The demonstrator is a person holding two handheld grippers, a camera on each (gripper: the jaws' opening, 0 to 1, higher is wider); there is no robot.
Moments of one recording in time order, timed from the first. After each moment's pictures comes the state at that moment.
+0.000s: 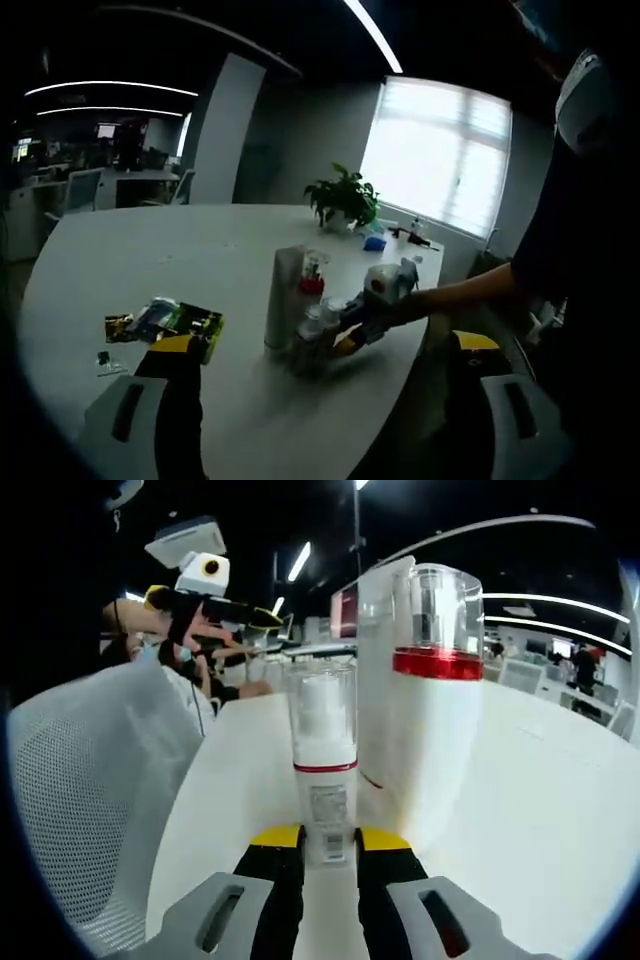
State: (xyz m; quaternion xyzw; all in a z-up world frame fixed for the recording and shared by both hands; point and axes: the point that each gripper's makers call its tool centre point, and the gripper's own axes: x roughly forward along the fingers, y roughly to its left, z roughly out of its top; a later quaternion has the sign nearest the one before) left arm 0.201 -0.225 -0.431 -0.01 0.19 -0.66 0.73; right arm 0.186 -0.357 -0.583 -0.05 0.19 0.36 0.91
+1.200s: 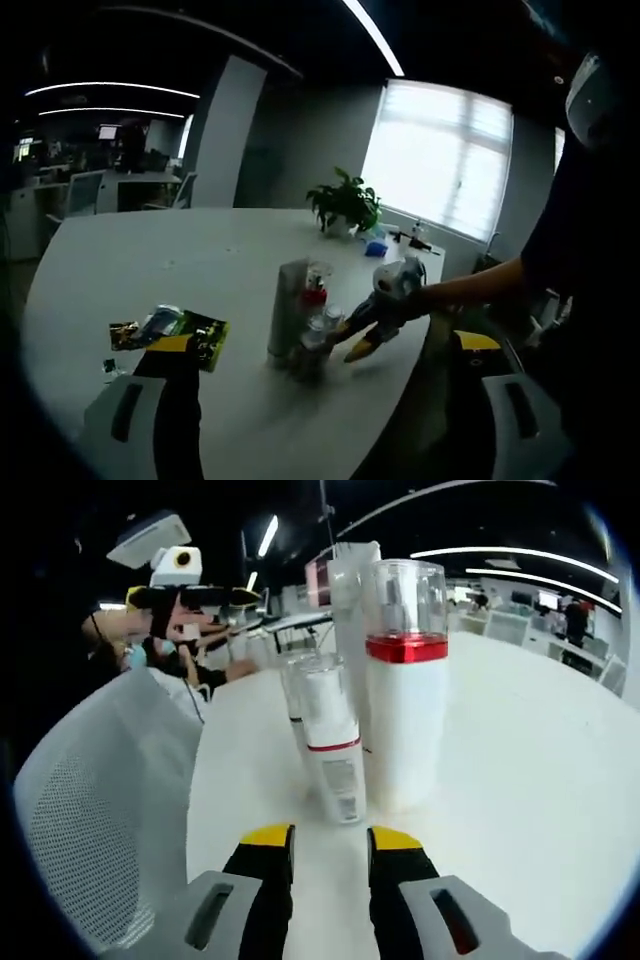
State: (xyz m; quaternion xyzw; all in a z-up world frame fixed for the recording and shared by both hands) left arm 0.204 -0.223 -0.417 -0.01 0.19 -0.65 0.73; right arm 0.155 -0.378 -0.578 -0.02 0.30 0.31 0.90
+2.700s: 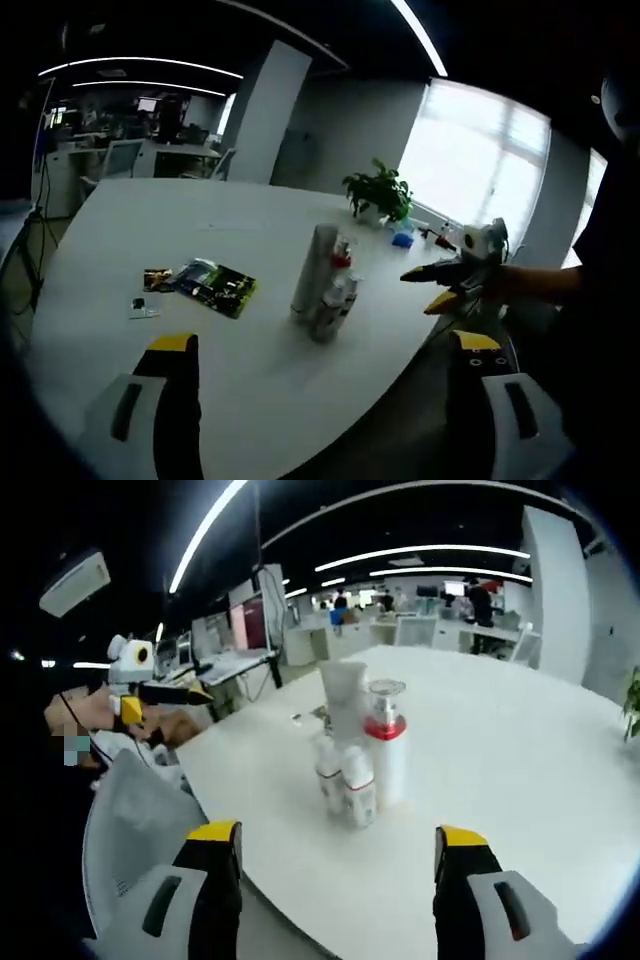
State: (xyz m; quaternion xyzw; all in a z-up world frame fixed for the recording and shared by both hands) left arm 0.203 -0.164 -0.442 -0.02 0.25 -0.59 0.77; right arm 0.102 -0.381 -0.487 0.05 0.25 0.08 0.96
